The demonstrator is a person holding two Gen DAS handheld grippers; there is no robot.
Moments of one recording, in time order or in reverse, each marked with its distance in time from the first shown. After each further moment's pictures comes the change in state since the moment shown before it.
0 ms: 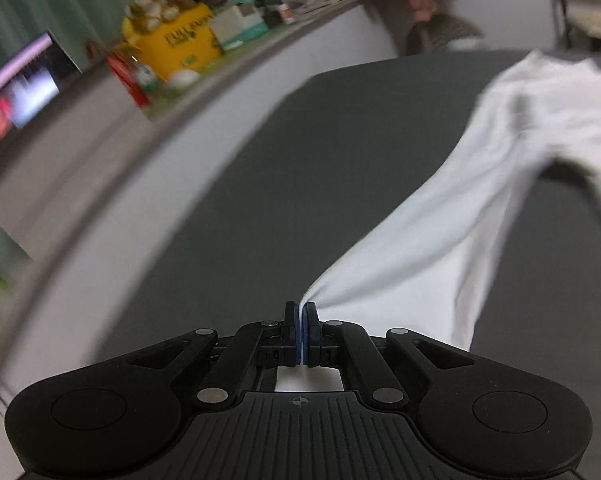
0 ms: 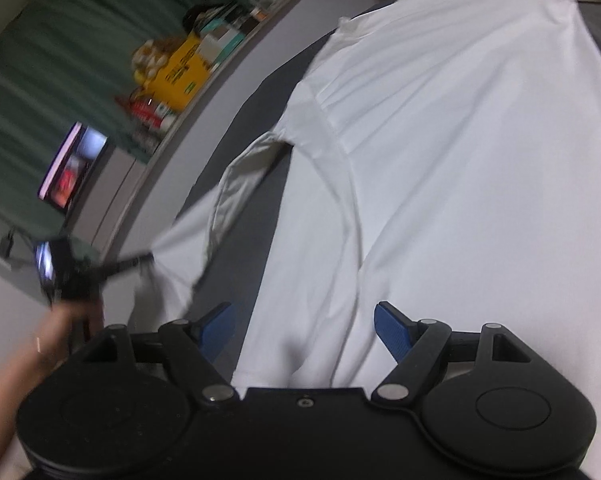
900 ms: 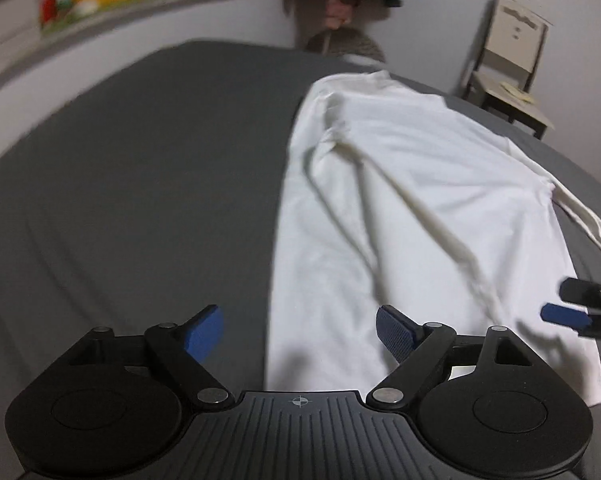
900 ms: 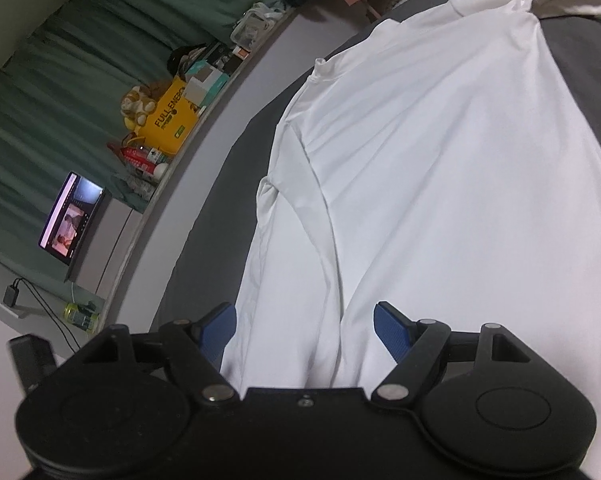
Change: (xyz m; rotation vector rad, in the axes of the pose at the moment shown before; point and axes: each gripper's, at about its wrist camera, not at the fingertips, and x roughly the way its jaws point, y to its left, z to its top) left arm -0.079 -0.083 -0.037 -0.298 0.069 -0.570; right arm -0.022 -0.018 0.024 0.115 -0.102 0.016
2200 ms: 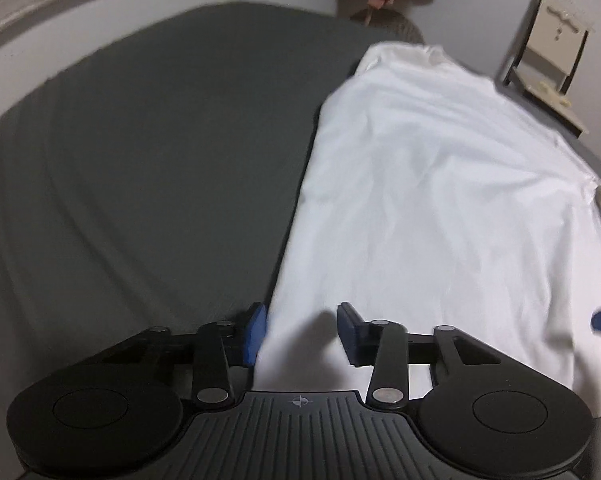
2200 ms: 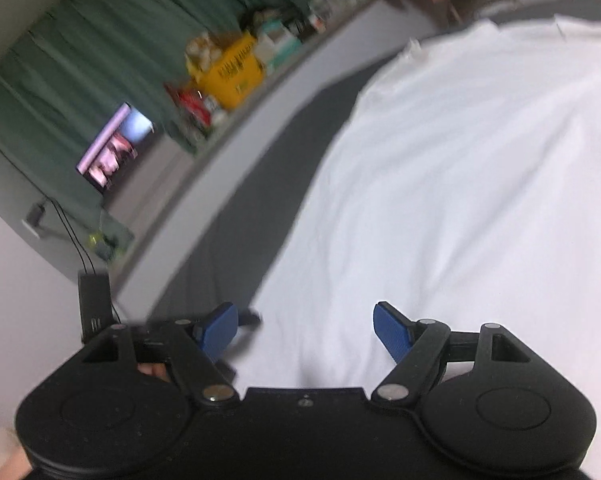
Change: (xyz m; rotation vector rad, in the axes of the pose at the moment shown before) left arm 0.079 0.031 -0.009 -0.067 0.080 0.079; right arm 0.018 0.045 -0.021 -0.186 0.090 0.081
